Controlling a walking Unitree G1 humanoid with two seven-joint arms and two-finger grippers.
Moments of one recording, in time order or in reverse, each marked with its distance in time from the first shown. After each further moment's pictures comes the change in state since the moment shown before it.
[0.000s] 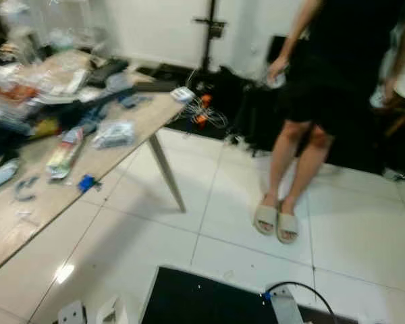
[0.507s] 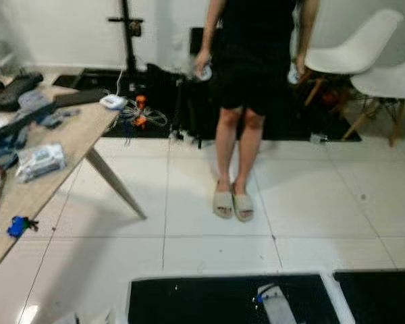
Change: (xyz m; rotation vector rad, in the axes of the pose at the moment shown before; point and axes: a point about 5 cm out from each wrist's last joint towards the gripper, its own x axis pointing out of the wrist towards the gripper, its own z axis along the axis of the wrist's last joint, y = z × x) left arm -0.004 0.011 -0.006 -0.012 0.021 0.051; right arm 0.000 0.016 0.010 -0.046 -0.007 0.013
